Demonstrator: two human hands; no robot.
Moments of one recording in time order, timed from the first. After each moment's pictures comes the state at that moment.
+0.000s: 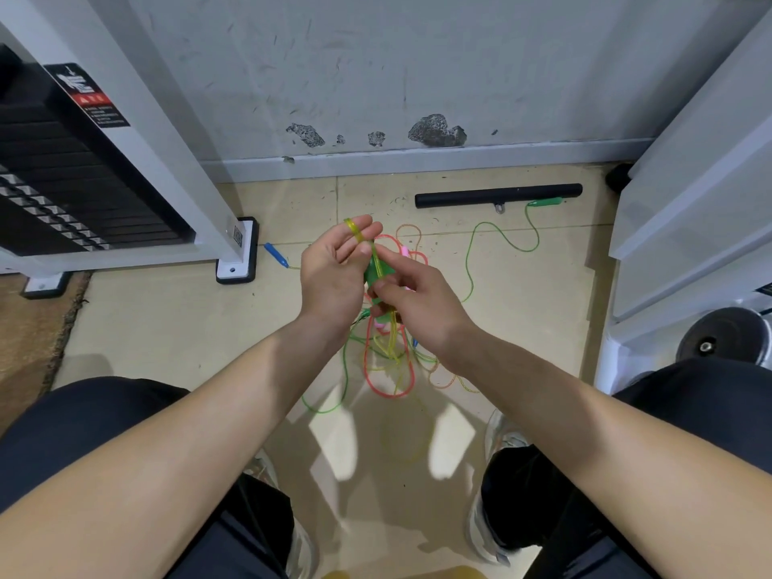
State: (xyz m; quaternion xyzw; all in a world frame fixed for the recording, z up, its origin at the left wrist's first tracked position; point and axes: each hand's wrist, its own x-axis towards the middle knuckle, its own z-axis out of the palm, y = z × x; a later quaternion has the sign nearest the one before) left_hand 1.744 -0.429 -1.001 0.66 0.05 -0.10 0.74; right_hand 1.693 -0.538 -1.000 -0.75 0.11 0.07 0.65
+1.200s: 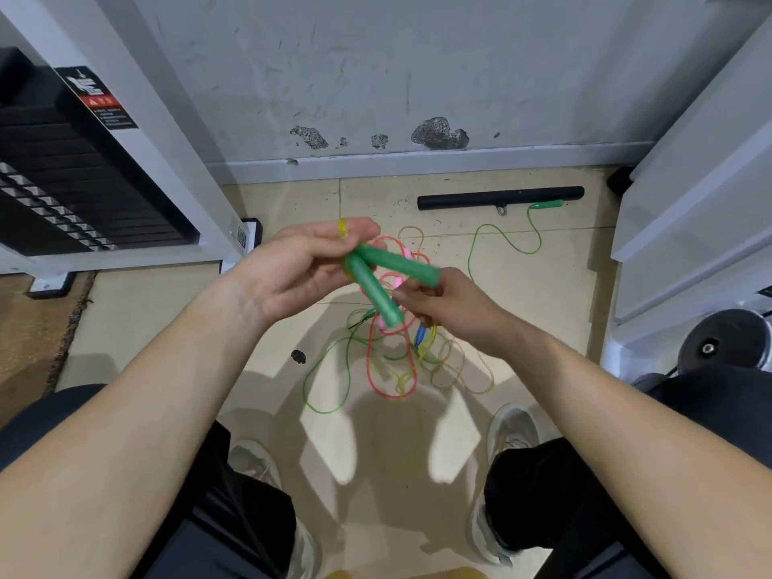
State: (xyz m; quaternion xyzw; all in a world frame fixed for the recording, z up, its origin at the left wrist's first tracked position) left_hand 1.769 -0.384 -0.952 0.52 0.07 -0.35 0.77; right_hand 1.694 -0.580 -1.009 -0.76 0.05 0.16 0.63
